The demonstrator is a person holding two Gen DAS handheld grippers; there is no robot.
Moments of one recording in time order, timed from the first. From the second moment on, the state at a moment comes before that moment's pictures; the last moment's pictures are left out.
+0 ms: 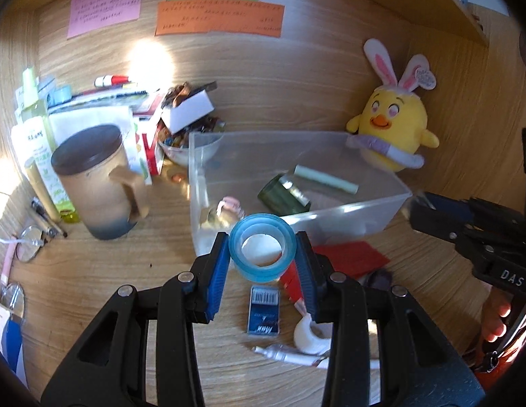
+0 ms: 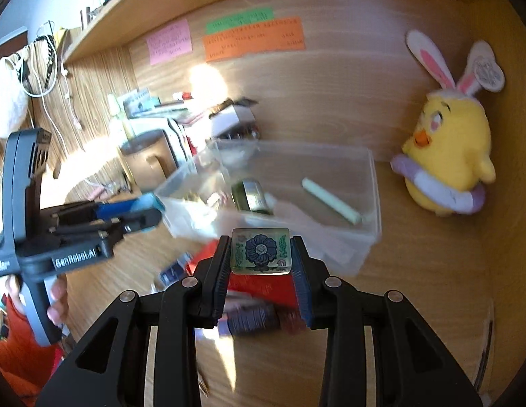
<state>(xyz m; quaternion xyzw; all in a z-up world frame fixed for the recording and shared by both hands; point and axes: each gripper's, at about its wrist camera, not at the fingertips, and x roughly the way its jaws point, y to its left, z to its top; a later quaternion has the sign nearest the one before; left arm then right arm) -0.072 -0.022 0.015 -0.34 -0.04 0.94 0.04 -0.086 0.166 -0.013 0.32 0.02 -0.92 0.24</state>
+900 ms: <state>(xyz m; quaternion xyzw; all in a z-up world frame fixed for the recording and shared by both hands) -0.142 -0.037 0.006 -0.36 -0.09 0.93 0.04 -0.180 0.138 -0.022 0.36 0.04 -0.91 0.21</state>
